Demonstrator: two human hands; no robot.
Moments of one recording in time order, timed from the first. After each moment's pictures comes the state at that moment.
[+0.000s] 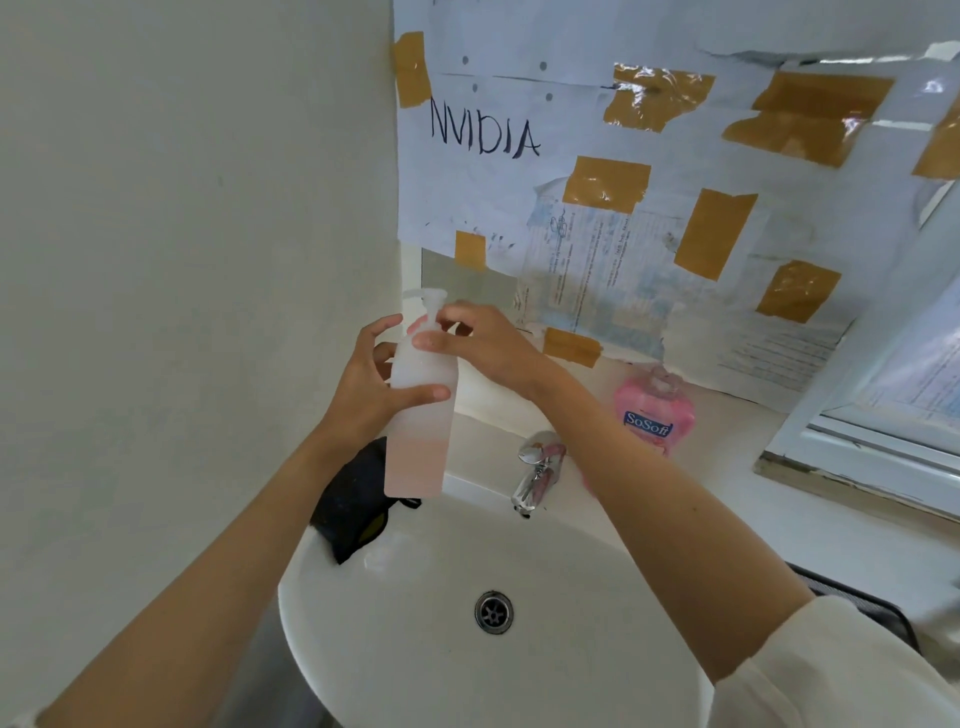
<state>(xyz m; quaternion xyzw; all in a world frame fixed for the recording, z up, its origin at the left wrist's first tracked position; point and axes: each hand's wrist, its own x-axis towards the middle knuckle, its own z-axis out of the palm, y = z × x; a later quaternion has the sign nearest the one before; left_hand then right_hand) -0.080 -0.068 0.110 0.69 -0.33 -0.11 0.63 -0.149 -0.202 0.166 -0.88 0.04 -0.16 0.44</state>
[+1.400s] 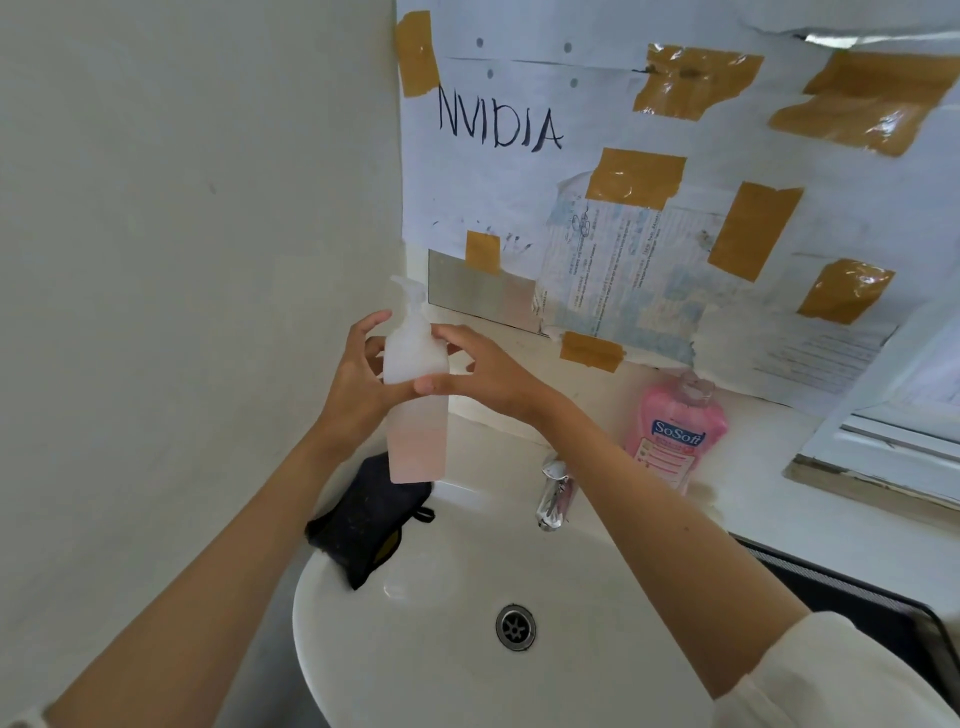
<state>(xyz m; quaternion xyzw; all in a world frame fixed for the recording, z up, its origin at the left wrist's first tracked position) -0.029 -0.075 0.104 0.68 -0.33 -0.10 0.64 -0.114 -0.212 0.126 -0.89 0.06 -0.11 0.45</state>
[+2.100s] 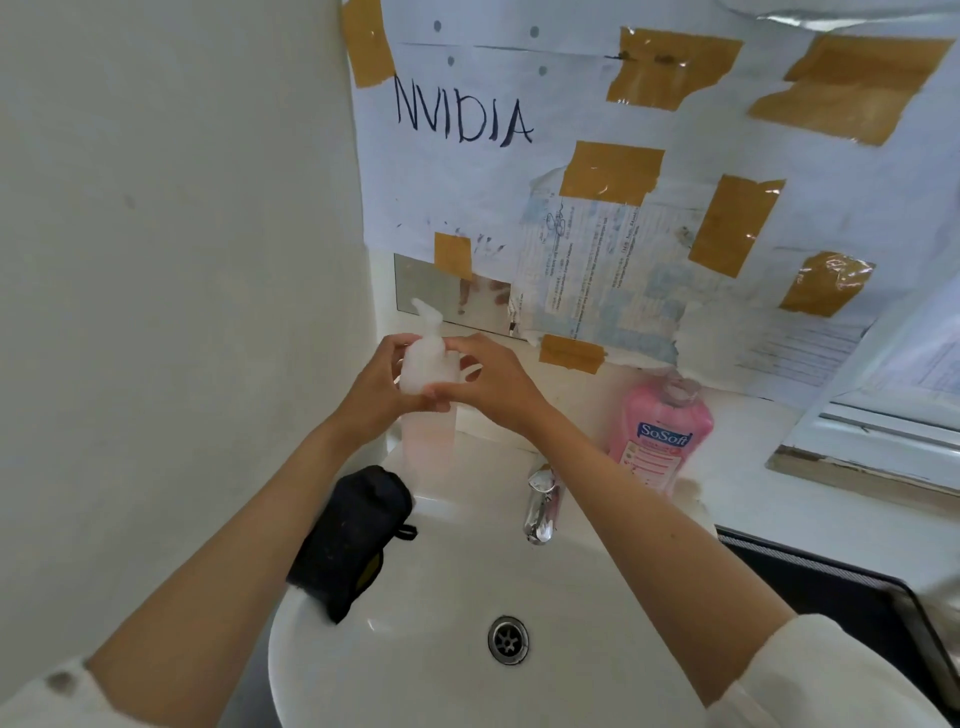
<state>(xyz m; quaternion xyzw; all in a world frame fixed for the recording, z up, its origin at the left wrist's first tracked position) 0.004 -0.128 0.085 0.69 -0.41 -0.20 0.55 -0.104 -0.248 0.103 -0.89 0.15 -0.21 0.38</state>
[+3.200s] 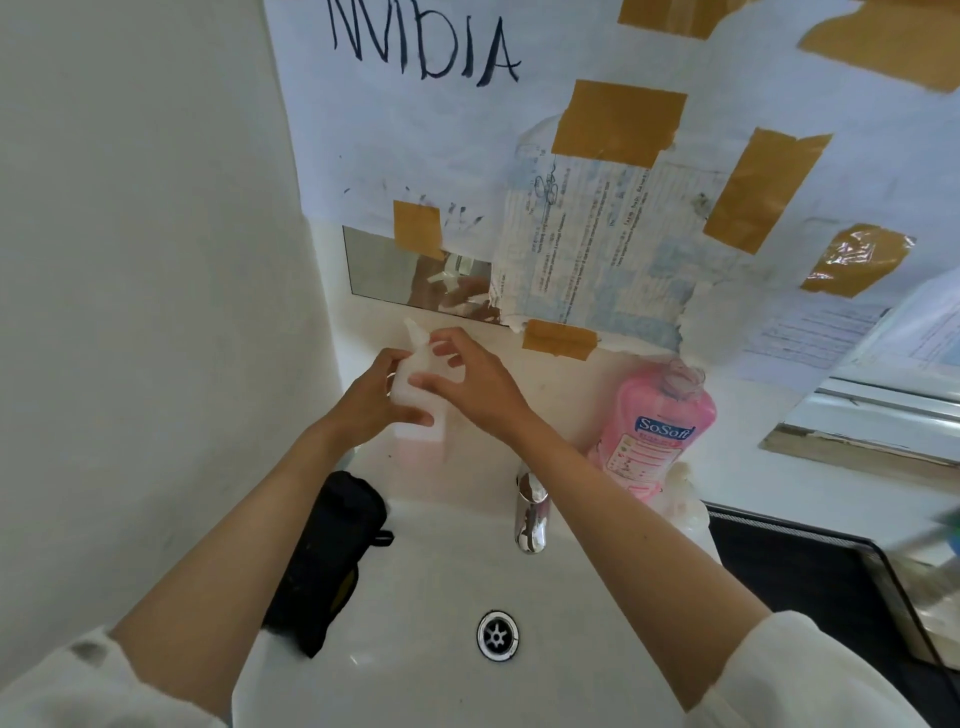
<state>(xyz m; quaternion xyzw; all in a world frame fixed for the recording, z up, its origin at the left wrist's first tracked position) 0.049 -0.184 0.027 0.71 -0.42 -0.31 0.48 -0.080 -0.278 0.065 -0.85 0.24 -0.20 0.42</state>
